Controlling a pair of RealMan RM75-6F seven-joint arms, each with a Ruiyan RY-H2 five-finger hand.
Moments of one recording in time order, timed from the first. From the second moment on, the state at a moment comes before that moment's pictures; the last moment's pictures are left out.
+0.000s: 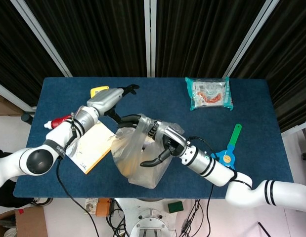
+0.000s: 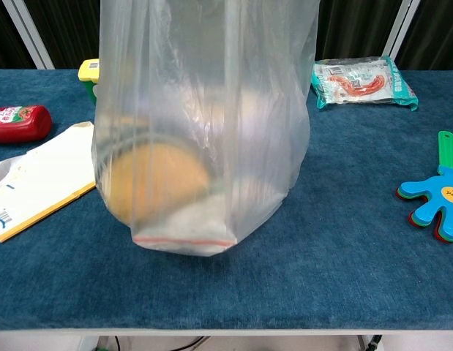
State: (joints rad) left arm -1.19 -0.81 -0.37 -1.90 0.28 0.43 0.21; right arm 0.95 -1.28 0.27 -1.83 -1.60 1.11 1.47
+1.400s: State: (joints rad) left arm -0.52 -0.98 -0.49 -1.75 1.08 0.95 -0.55; right arm 0.92 -1.09 0.53 -1.99 -1.33 1.05 1.21
